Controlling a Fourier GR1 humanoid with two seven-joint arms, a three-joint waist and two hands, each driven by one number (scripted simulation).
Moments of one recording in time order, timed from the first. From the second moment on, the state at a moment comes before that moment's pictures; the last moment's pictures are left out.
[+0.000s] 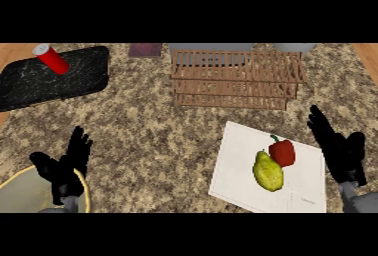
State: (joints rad) left arm 0.00 0.24 -0.10 -1.29 0.39 0.36 -0.05; right arm -0.11 -0.56 0.31 -1.37 -0.39 -0.27 0.02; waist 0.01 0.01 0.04
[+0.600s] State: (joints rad) left arm -0.13 0.37 -0.14 -1.48 0.28 0.33 -0.03; right arm -0.21 -0.34 0.15 -1.30 -0.84 0.17 -0.08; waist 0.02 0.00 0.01
